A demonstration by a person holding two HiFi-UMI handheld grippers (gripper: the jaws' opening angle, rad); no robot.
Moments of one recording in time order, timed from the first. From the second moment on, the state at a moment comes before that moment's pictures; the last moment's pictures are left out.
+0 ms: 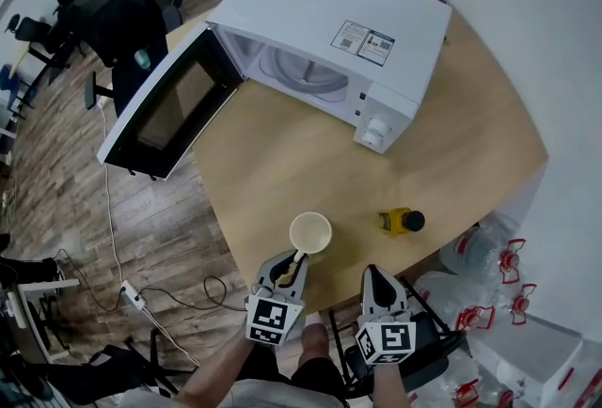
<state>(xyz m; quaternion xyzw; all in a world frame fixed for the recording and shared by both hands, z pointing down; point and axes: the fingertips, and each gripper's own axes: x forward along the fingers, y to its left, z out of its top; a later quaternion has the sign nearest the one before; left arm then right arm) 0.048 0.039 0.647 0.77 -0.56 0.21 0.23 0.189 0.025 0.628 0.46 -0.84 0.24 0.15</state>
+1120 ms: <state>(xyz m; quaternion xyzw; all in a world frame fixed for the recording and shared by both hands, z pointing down) 0.013 0.006 0.483 0.76 -0.61 0.19 0.12 0.138 -0.030 0.490 0.42 -0.89 0.14 0.07</state>
